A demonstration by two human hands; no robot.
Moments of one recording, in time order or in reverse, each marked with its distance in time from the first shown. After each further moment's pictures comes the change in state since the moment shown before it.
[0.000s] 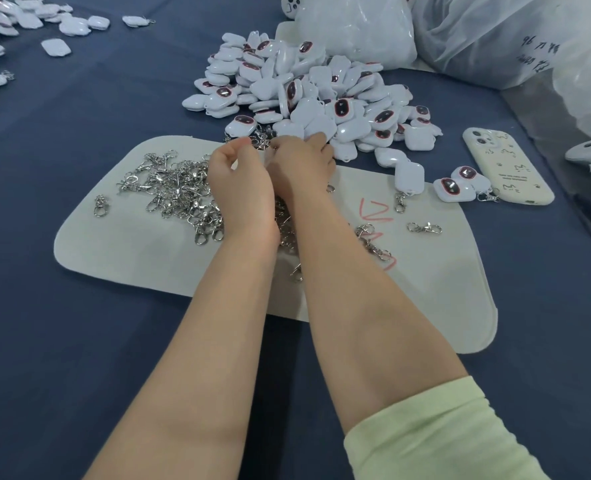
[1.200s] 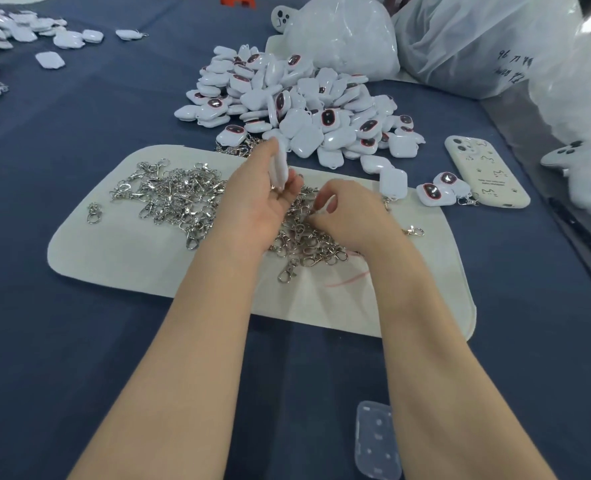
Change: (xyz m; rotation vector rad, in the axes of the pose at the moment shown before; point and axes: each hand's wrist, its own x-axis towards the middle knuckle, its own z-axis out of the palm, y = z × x) left_hand -0.010 0.012 0.006 -0.264 -0.341 -0.415; right_hand -0.062 0.070 -0.067 0.044 -0.201 -0.094
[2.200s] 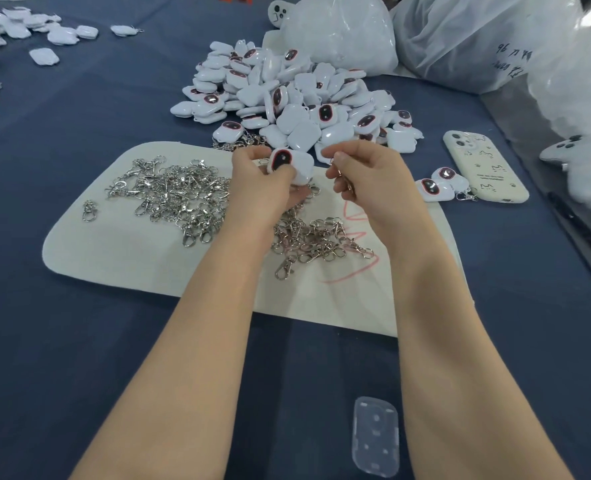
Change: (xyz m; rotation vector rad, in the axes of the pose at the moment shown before) left_hand 0.008 -0.014 -0.005 0.419 0.003 0.248; right_hand 0.001 0.004 -0.018 0.791 0.159 -0.065
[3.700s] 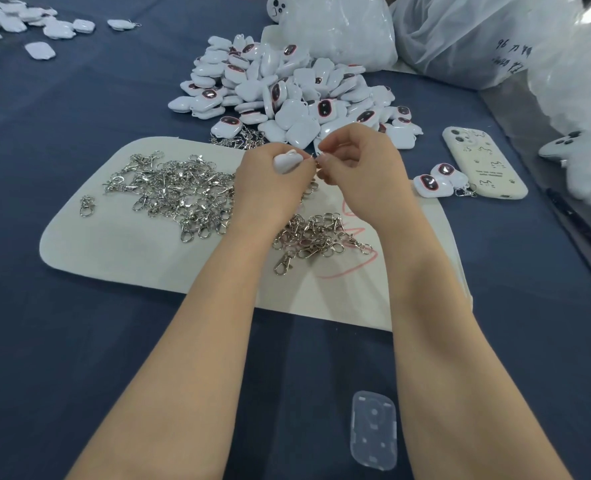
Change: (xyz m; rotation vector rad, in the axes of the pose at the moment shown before) left_hand -0.011 0.002 0.002 0.553 -0.031 0.304; right_hand 0.001 -0.003 0.006 -0.293 0.038 -0.148
